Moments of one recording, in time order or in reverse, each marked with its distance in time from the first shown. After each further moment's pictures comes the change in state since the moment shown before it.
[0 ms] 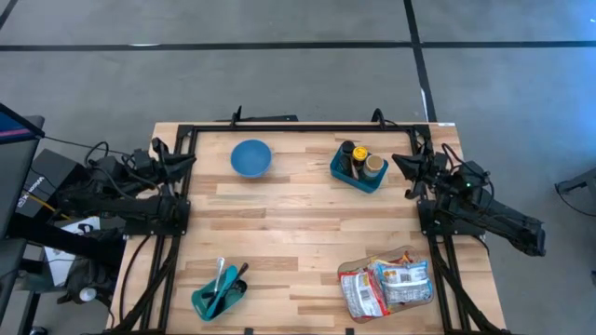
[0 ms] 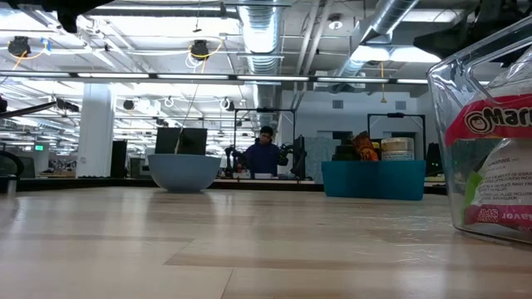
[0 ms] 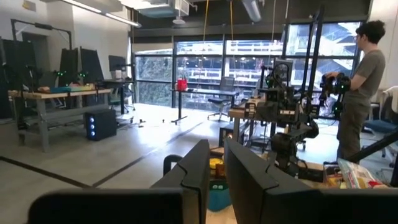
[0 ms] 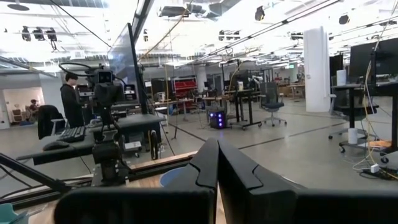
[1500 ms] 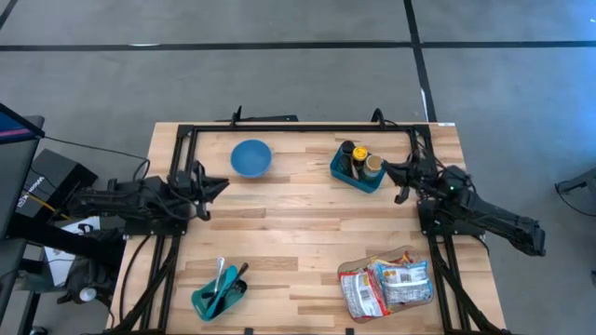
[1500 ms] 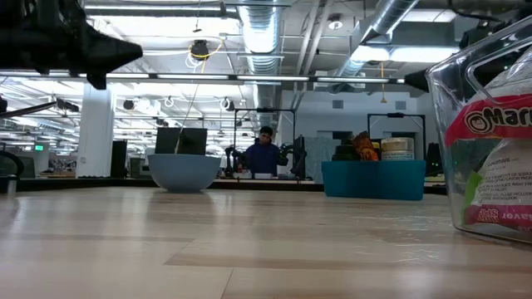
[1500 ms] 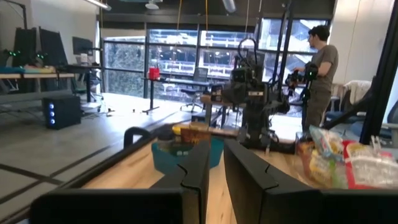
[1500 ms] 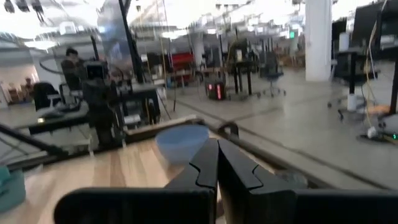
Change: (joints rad) left arm 0.000 0.001 -0.474 0.454 0.121 -0.074; right arm -0.001 0.000 -0.156 0.046 0.001 0.027
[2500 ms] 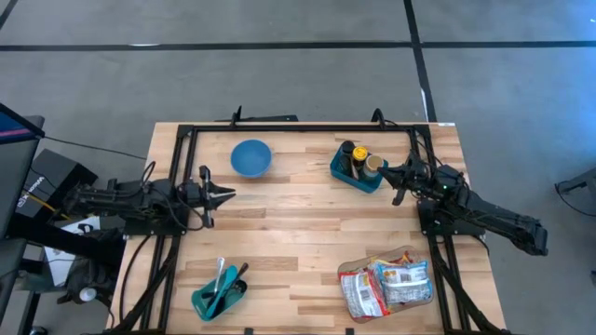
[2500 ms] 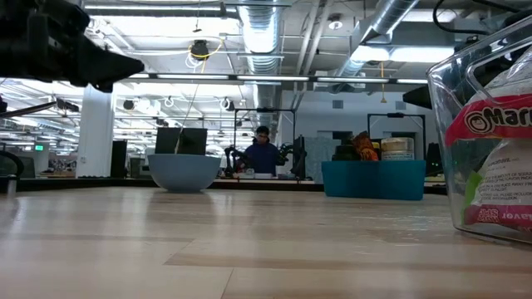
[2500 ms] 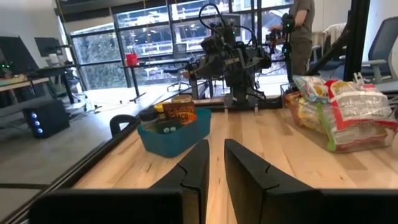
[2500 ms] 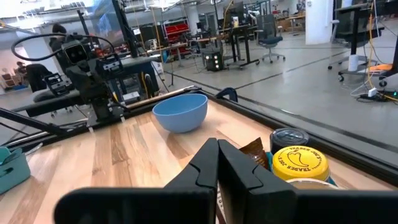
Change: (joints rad) left arm 0.000 0.089 -0.030 -0.009 0.103 0.154; right arm 0.000 0.037 -0.001 -0.121 0.003 0.060
